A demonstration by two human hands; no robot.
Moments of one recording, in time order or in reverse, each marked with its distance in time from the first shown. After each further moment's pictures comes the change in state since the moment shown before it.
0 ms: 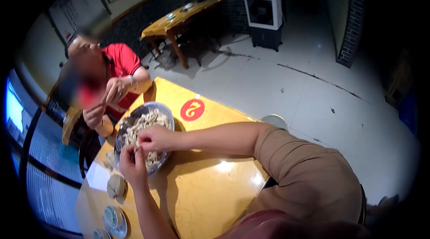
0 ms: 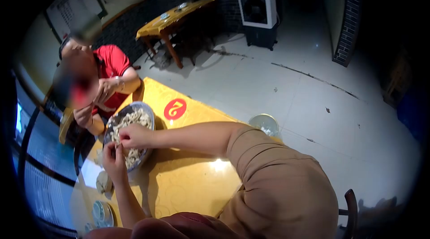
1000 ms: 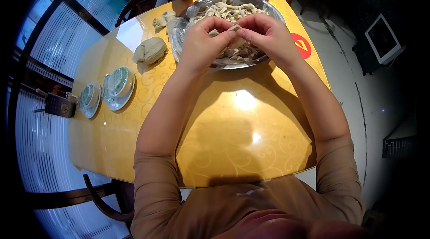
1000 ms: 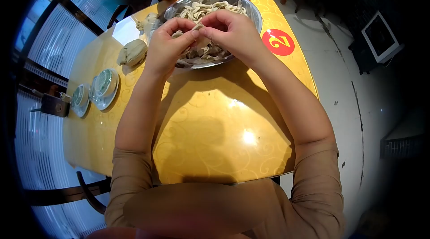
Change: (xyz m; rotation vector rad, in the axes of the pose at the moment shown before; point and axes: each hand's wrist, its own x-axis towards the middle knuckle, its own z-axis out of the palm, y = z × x) left_hand 0.006 0.003 -0.003 -0.391 -0.038 -0.401; right_hand 0.005 -0.009 -0.016 0.219 -0.181 0.320
